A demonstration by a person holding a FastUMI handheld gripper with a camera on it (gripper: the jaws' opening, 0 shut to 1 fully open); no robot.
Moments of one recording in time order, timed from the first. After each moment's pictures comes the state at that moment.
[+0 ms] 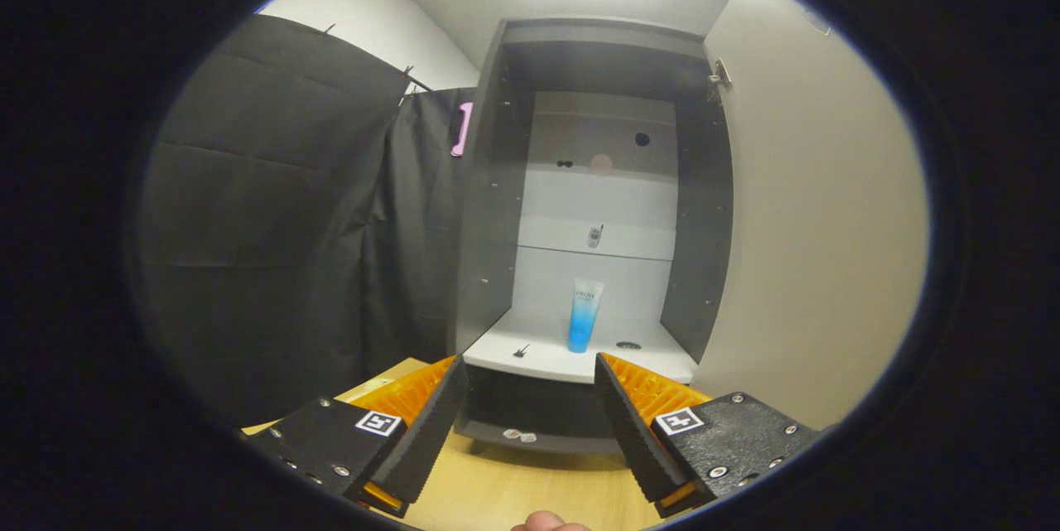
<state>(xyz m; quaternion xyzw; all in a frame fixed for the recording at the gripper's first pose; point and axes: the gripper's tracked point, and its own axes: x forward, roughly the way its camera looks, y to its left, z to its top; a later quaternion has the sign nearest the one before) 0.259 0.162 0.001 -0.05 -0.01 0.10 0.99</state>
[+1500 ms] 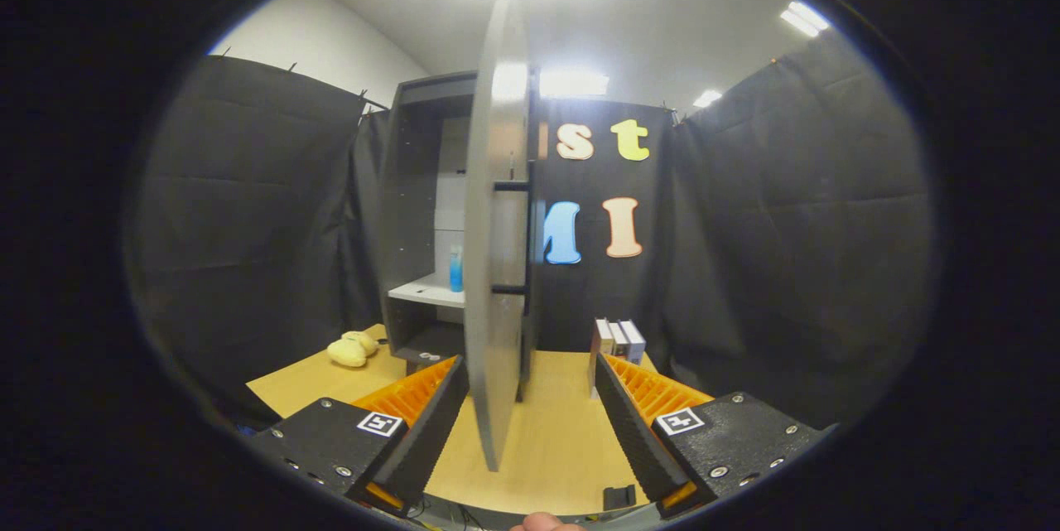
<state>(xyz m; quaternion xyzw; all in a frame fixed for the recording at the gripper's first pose) 0.055 -0.142 -0.002 -0.02 0.01 0.02 1.00</state>
